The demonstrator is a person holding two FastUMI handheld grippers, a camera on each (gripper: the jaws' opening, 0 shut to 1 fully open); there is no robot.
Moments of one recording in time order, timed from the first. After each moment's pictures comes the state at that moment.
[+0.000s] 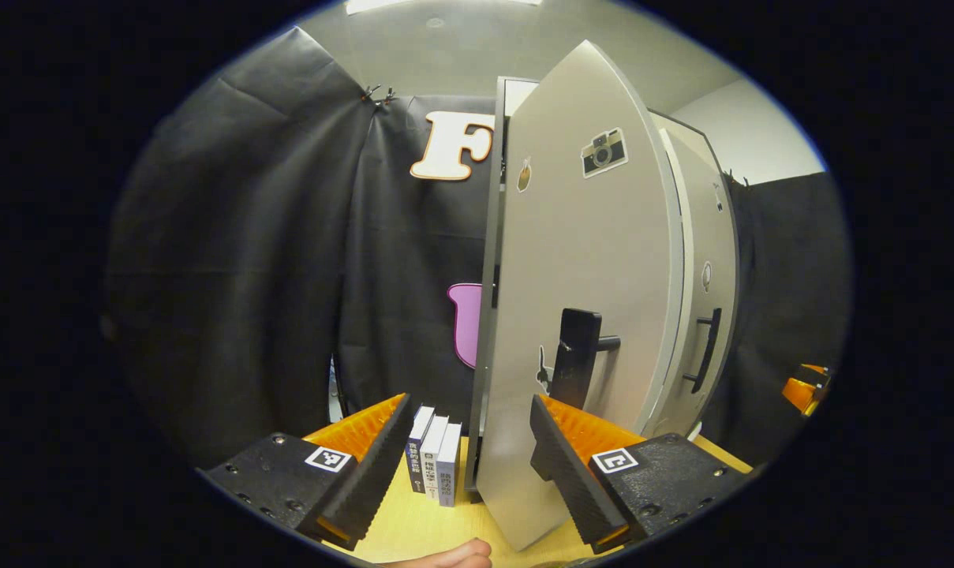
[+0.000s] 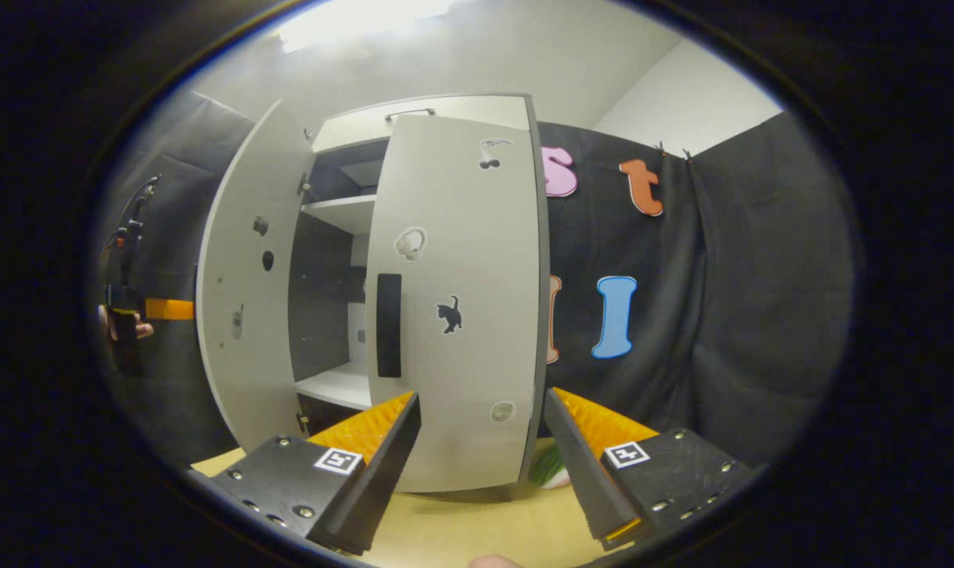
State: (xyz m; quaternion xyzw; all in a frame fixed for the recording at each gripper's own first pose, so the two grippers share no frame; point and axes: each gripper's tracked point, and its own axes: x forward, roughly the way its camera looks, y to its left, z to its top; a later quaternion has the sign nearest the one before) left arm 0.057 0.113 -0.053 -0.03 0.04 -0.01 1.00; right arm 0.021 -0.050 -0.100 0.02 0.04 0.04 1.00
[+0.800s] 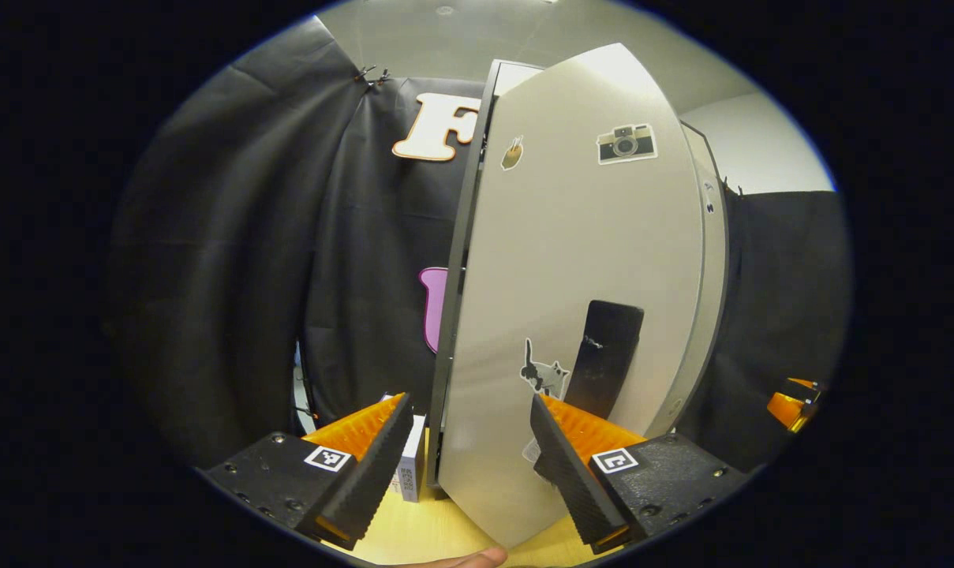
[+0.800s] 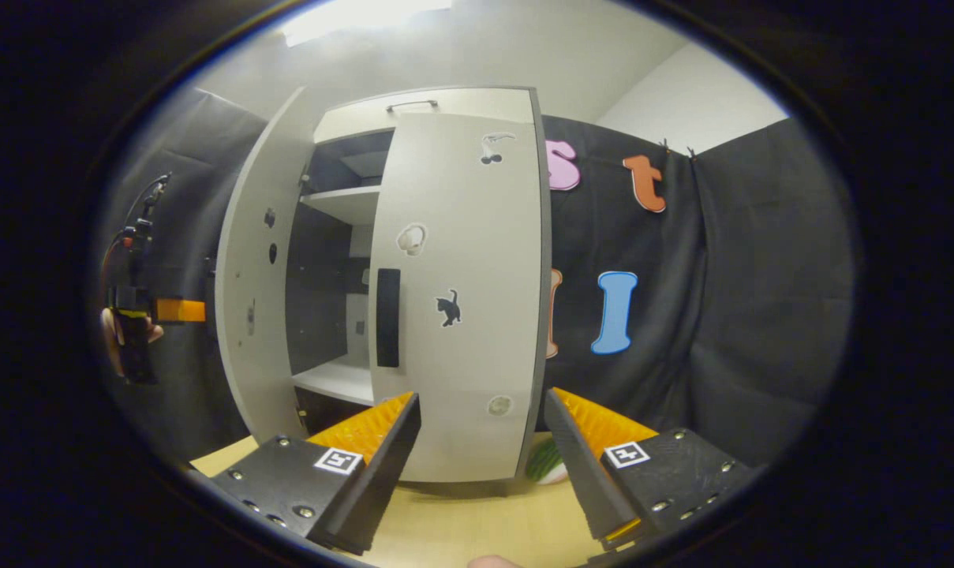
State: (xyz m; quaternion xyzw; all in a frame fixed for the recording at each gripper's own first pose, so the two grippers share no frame) left arm 0.083 0.075 -0.070 -0.06 0.07 -0.05 0.99; right arm 0.029 -0.050 -0.100 0.02 0.07 0.04 1.00
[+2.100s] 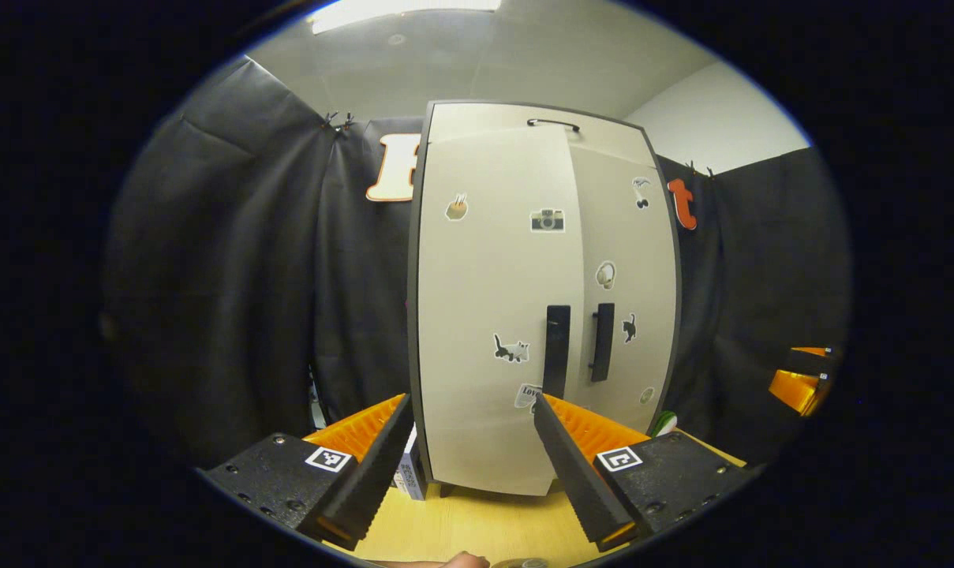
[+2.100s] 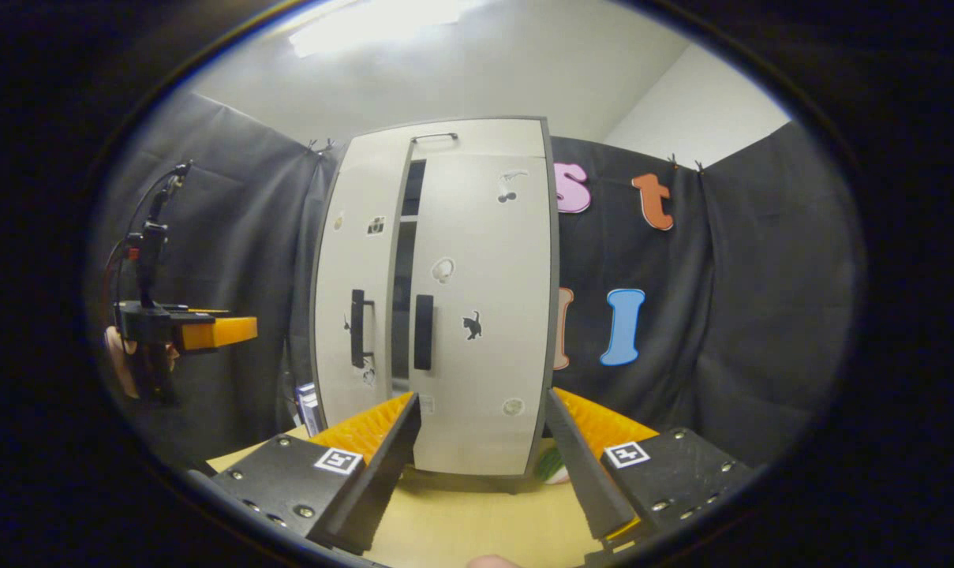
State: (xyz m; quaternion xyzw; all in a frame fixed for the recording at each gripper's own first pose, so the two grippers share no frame) left arm -0.007 0.013 -0.027 0.00 0.01 -0.04 1.00; right arm -0.047 -0.042 -0.053 0.03 0.03 0.07 1.00
